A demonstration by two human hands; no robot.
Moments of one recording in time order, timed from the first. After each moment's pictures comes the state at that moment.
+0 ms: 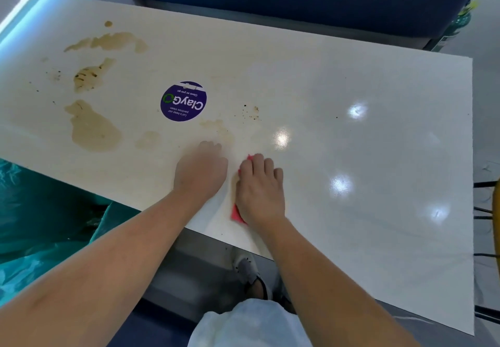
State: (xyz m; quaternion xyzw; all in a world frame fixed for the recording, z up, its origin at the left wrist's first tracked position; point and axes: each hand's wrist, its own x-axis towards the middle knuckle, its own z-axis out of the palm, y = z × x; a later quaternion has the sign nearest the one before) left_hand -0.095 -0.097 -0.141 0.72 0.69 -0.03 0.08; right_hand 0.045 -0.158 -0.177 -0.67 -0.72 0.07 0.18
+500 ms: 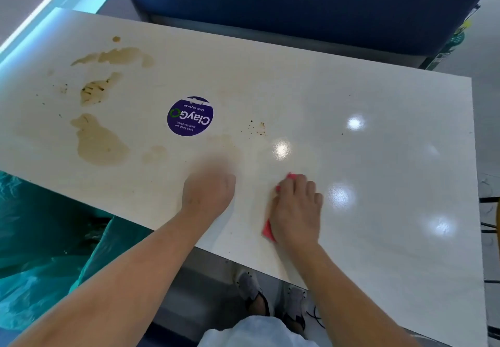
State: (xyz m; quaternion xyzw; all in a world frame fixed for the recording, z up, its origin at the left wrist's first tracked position) left_hand -0.099 -0.102 -0.145 0.72 0.69 0.00 0.11; right_hand 0.085 -0.171 -0.175 -0.75 -0.64 0.07 0.16
